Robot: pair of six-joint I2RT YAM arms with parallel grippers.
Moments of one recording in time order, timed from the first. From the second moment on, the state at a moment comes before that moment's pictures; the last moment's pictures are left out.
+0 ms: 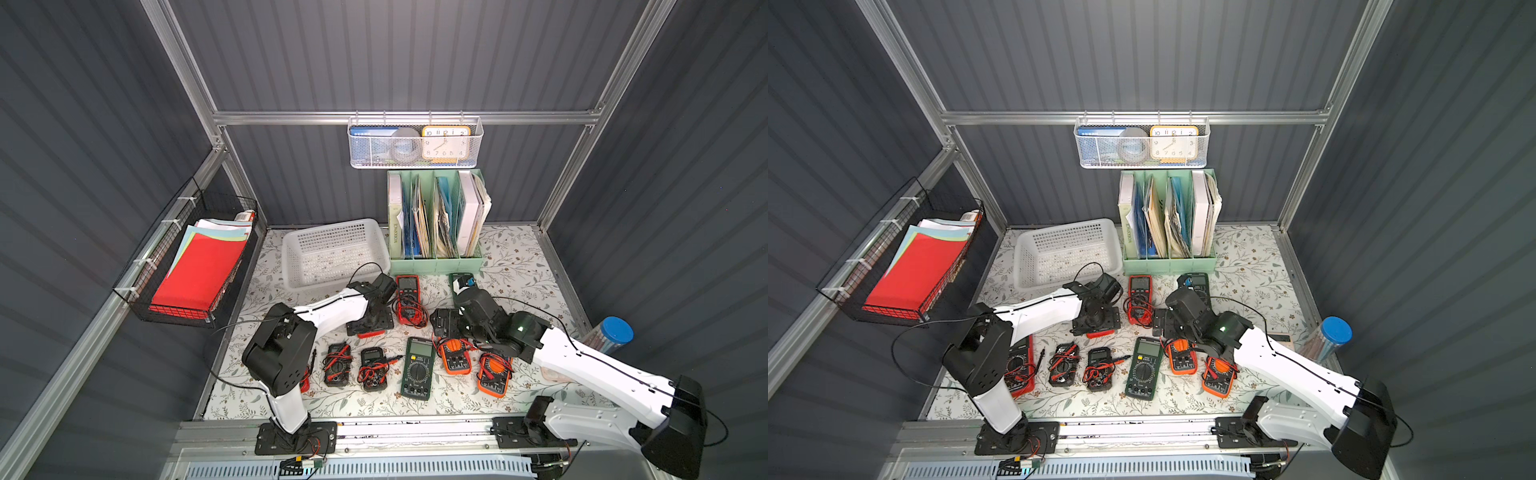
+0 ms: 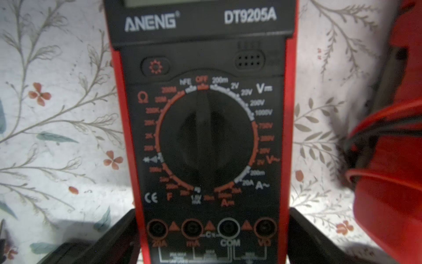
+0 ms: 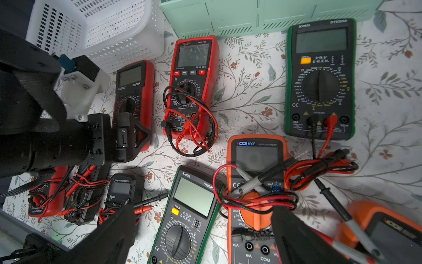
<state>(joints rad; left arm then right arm) -0.60 1.75 1.14 -0.76 -0.16 -0.77 0.81 1.13 0.91 -0.61 0.19 0.70</state>
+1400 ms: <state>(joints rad) -0.69 1.48 1.57 -1.09 -0.14 -0.67 0.81 1.19 0.95 -0.60 0.18 0.70</state>
